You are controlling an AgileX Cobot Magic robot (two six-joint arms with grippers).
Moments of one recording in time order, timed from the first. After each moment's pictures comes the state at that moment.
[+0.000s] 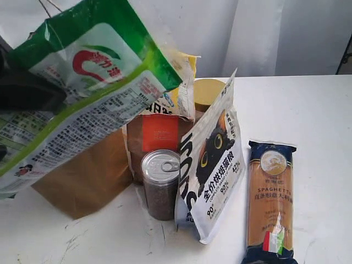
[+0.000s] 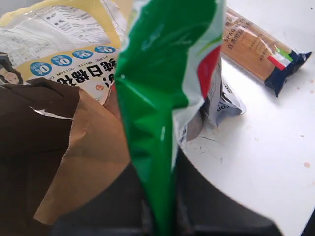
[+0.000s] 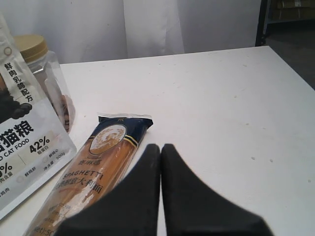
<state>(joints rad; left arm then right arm) -0.83 1.10 -1.28 0.07 1.12 0.24 -0.04 0.01 0.00 0.05 0.34 0.02</state>
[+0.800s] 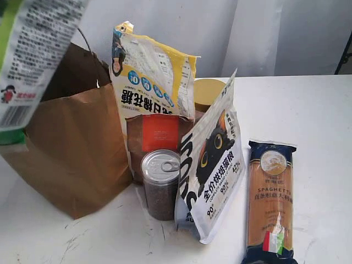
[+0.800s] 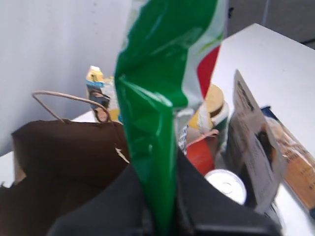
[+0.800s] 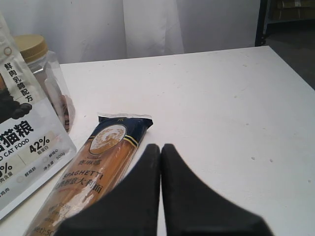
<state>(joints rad) -0.83 0.97 -1.28 0.35 0.94 -0.22 -0.04 0.01 0.00 0.05 0.34 0.02</state>
